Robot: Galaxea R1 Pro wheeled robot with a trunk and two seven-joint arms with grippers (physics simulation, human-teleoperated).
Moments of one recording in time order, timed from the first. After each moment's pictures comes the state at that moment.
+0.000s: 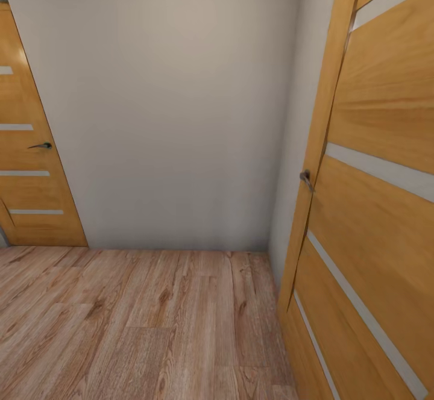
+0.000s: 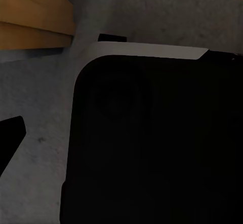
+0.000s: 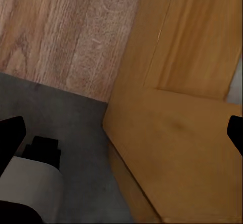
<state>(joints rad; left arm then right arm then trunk) 0.00 0.00 0.02 -0.05 0.12 -0.13 -0.01 -0.32 -0.04 0.62 0.03 -0.26 -0.05 -0.13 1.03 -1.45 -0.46</state>
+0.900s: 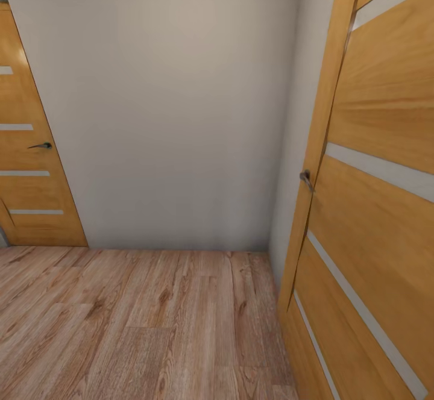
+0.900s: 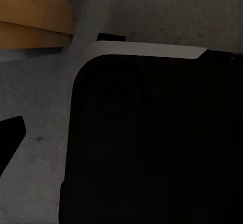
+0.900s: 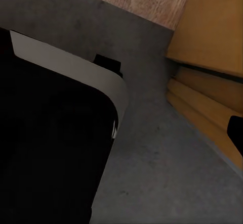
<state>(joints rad) 0.00 0.00 0.01 -0.05 0.12 -0.13 -0.01 -0.12 -0.05 0.62 0.03 -0.27 -0.12 0.01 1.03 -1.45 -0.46</state>
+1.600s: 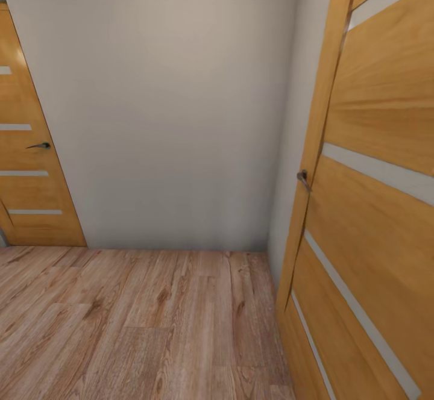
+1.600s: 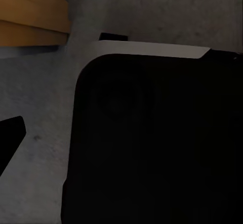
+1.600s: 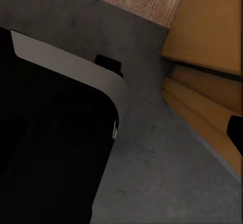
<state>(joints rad) 0.00 0.00 0.01 -0.05 0.12 -0.13 0.00 -0.12 -0.05 0.62 0.03 -0.27 -0.12 0.01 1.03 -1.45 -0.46</state>
